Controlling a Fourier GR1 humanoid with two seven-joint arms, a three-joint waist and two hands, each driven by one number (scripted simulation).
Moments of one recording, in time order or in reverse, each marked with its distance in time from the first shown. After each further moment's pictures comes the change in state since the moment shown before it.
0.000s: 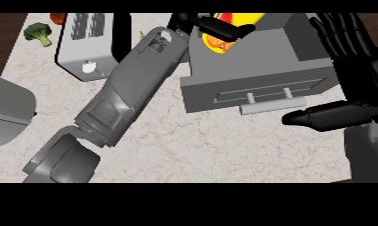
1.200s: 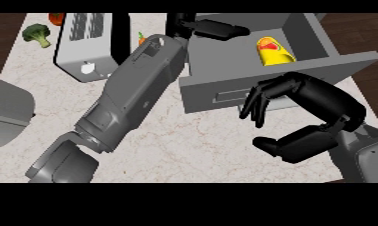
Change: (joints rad) left arm 0.073 0.000 -0.012 -0.089 0.327 0.013 -0.252; right arm -0.028 -0.127 0.273 0.005 -0.110 0.398 0.137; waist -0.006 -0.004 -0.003
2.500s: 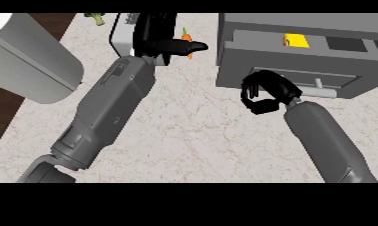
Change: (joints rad) left arm 0.264 0.093 0.029 -0.186 0.073 -0.139 -0.078; right arm -0.204 0.046 0.124 0.938 0.751 -0.374 -0.476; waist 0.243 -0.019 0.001
